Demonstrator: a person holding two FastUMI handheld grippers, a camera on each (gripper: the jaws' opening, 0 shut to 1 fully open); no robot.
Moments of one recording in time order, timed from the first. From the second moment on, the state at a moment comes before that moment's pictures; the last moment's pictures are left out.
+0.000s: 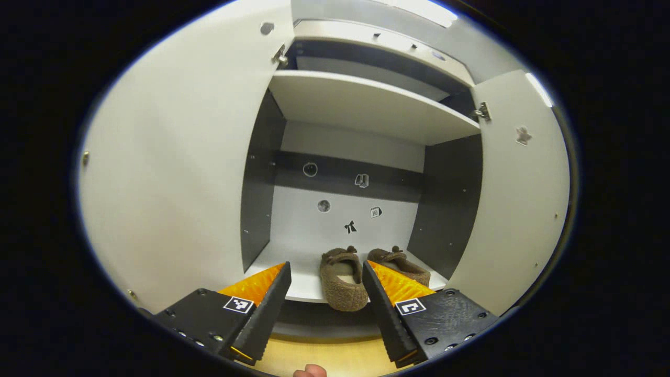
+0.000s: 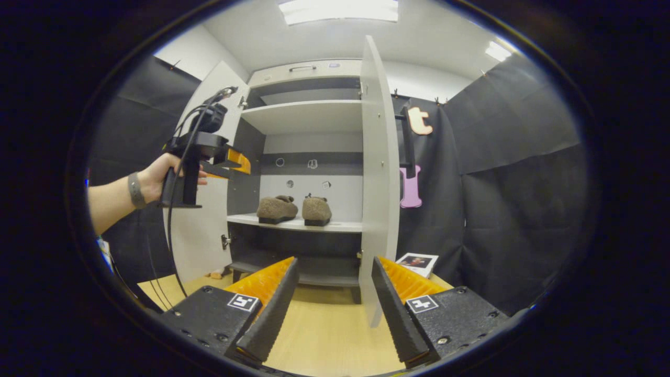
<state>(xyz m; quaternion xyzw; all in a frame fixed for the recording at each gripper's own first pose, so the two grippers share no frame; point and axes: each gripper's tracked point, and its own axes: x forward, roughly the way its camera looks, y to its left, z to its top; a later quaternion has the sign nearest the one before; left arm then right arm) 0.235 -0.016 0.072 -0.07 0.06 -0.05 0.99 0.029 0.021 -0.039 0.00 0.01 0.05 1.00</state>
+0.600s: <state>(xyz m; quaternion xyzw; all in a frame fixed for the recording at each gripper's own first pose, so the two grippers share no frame) 0.087 -0.007 -0.012 -0.03 0.01 -0.02 1.00 0.029 0.040 -0.047 0.01 0.02 0.08 1.00</state>
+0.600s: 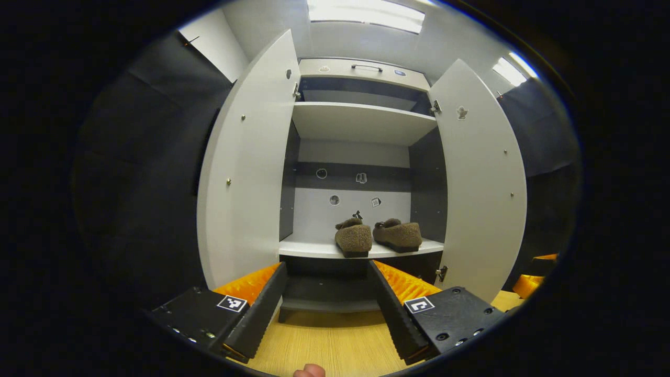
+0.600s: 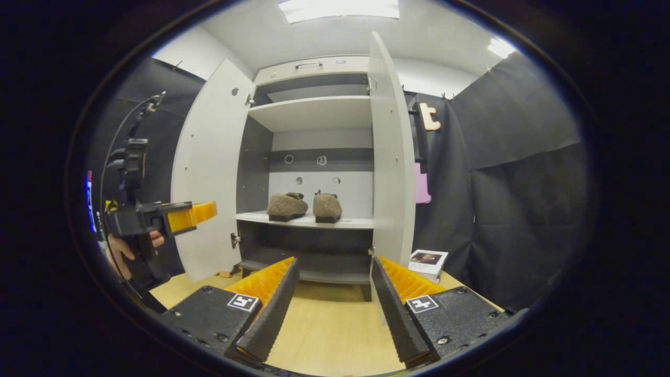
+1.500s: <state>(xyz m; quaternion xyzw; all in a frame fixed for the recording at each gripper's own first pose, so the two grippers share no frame) 0.000 -0.028 -0.072 -0.04 0.06 -0.01 1.00 0.014 -0.028 0.014 0.03 -0.02 0.03 1.00</state>
